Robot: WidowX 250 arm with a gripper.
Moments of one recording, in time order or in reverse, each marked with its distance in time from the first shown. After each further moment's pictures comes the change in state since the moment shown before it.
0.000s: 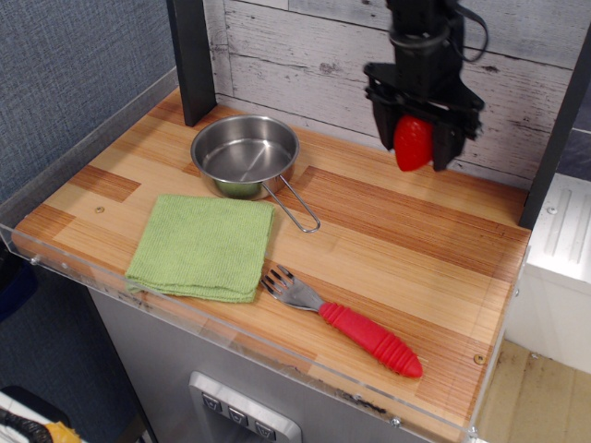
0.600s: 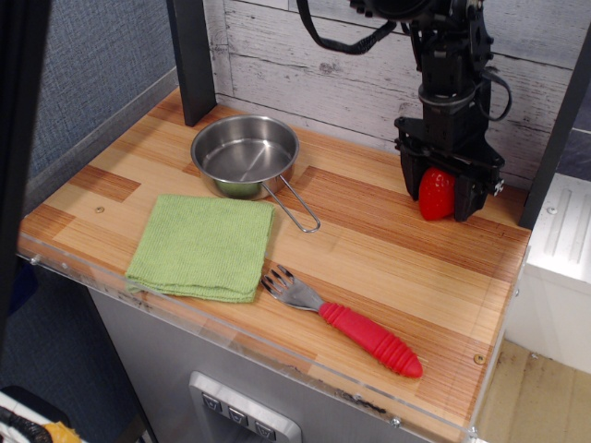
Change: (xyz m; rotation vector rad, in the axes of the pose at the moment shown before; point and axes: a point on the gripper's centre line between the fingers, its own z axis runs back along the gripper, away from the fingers) arm 0.001 -0.018 -0.047 -0.071 0.069 -0.073
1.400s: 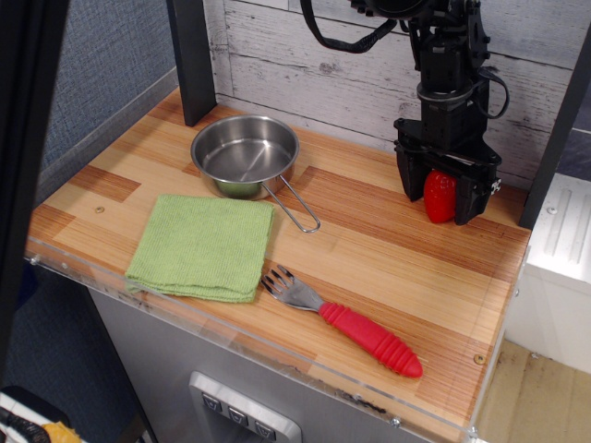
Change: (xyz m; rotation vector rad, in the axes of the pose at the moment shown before) arm -0.004 0.000 -0.001 -0.041 0.062 -0.019
